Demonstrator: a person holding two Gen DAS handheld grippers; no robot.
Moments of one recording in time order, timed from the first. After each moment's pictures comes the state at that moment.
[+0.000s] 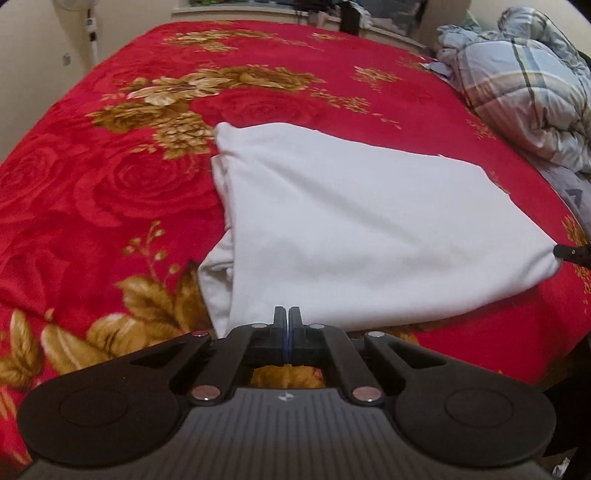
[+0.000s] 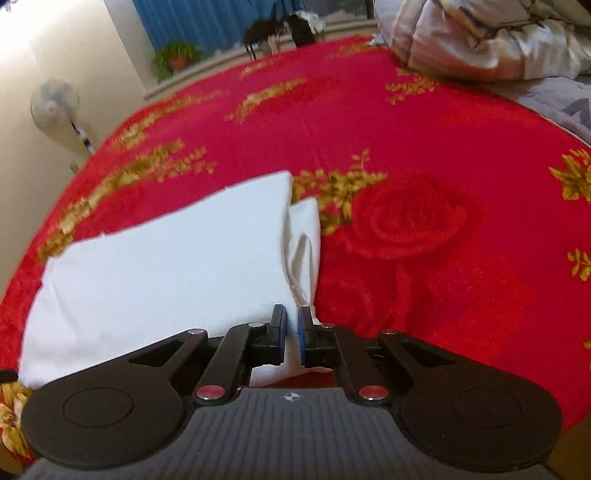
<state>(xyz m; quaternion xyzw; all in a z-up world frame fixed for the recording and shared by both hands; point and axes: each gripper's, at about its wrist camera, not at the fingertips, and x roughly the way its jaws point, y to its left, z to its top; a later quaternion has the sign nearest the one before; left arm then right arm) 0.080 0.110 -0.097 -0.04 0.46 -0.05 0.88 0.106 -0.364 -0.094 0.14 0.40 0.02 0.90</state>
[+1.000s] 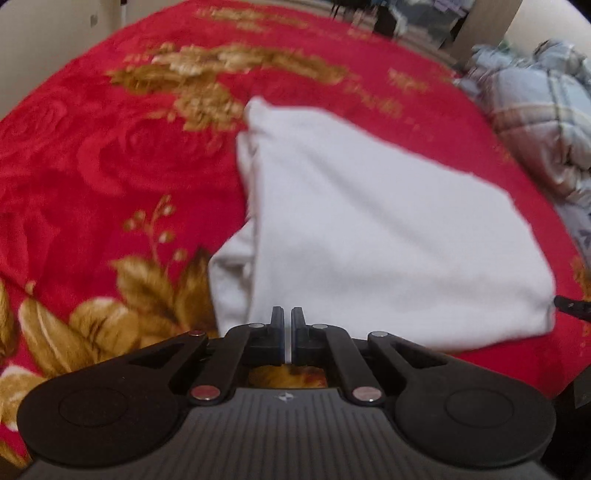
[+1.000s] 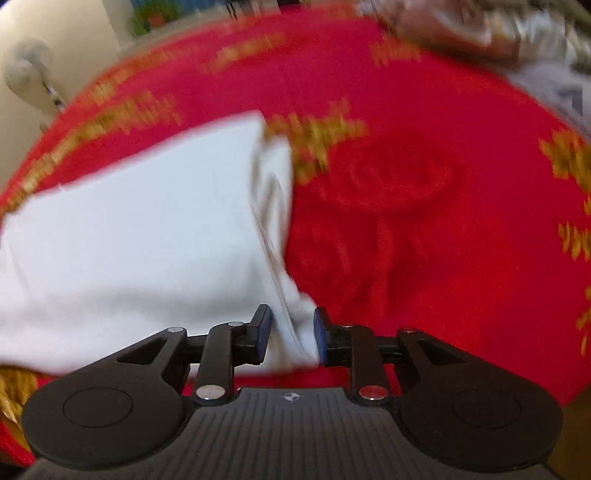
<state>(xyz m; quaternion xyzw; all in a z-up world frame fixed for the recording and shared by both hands) 0.106 0.122 -0.112 -0.11 0.47 -0.03 0.87 0.111 -0.352 -0.120 0.09 0.43 -0.01 0.90</state>
